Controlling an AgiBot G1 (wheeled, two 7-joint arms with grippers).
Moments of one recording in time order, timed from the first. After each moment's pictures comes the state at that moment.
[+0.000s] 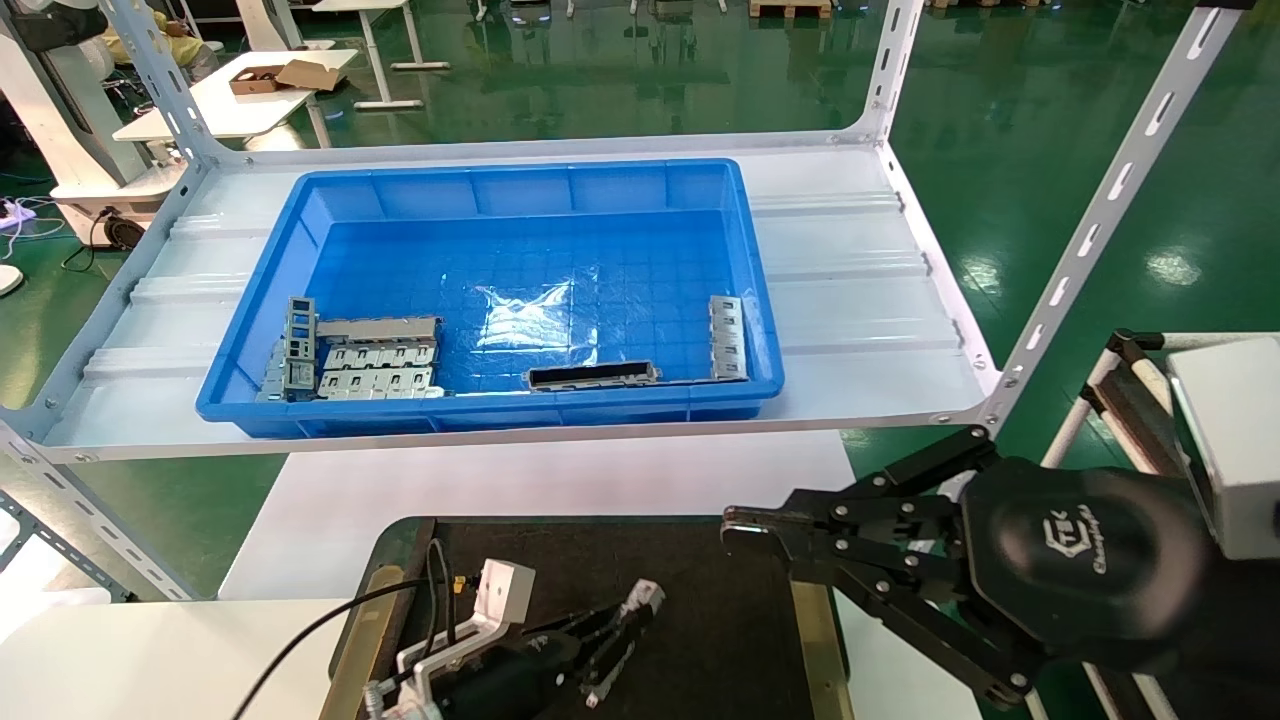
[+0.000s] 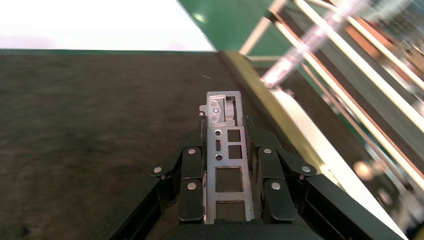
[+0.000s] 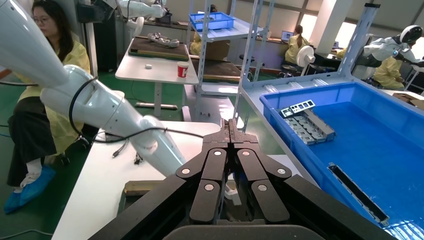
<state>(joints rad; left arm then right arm) -0.87 1.20 0.59 -0.61 0.81 0.75 -0.06 1.08 -0.60 -0.31 1.28 -0.71 -1.48 0.17</state>
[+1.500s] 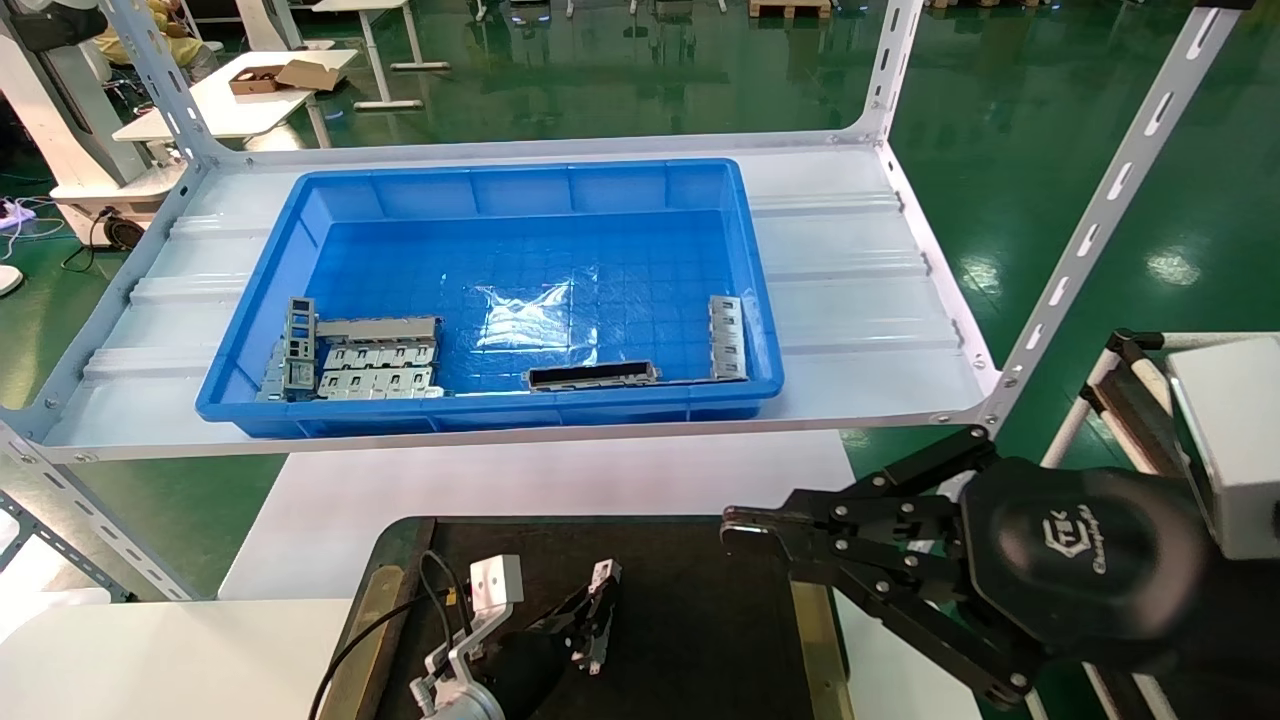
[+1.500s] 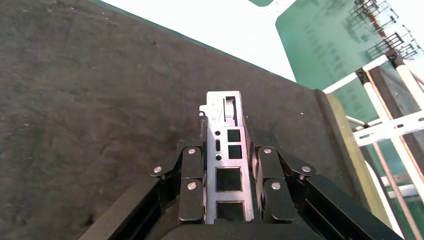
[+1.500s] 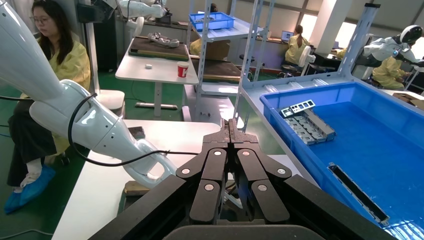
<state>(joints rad) -0.84 1.36 0.64 -0.58 0.51 0.28 -0.02 1.08 -0.60 -0.31 1.28 -0.71 -1.48 0.17</state>
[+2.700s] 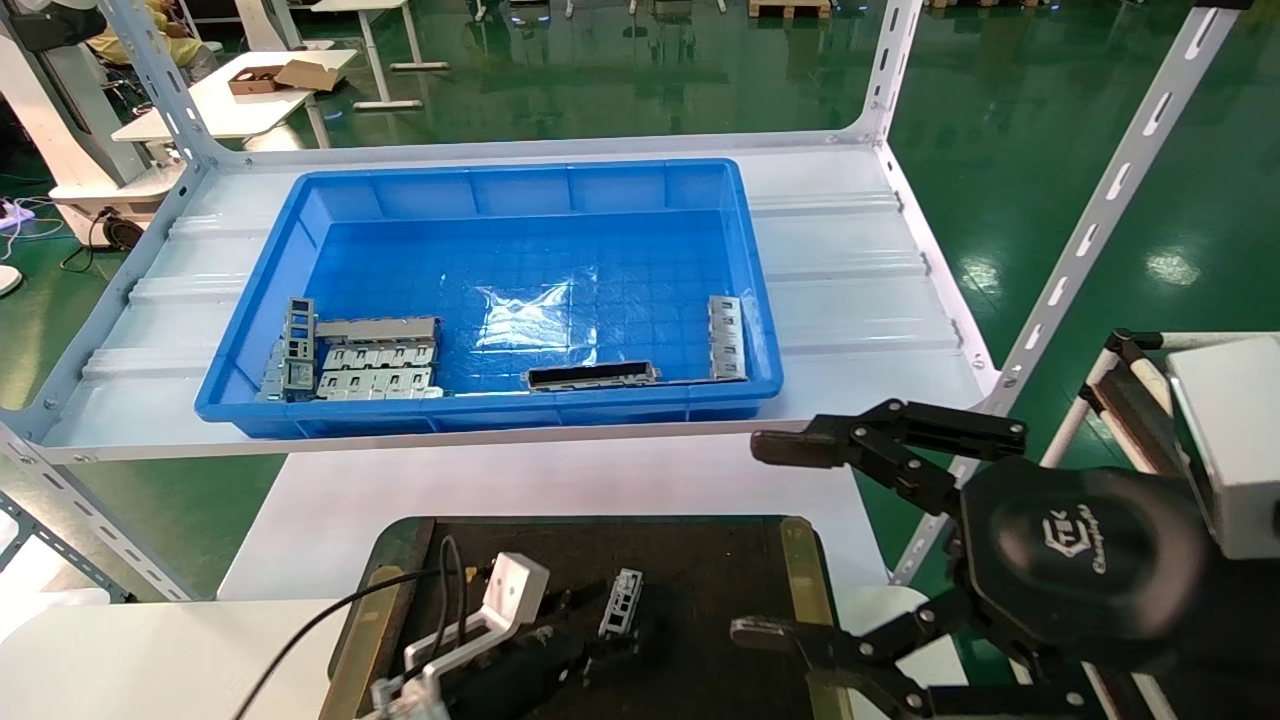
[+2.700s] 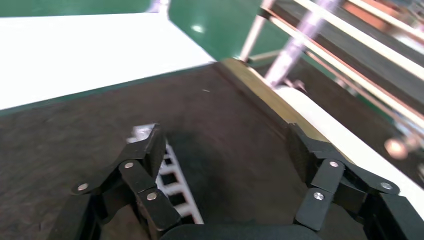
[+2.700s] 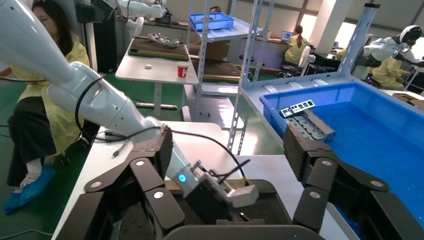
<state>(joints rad) -0.91 1.18 0.78 -0.54 0.54 0.77 0.27 1.08 -0.60 -0.32 1.28 -0.71 -1.48 0.17</state>
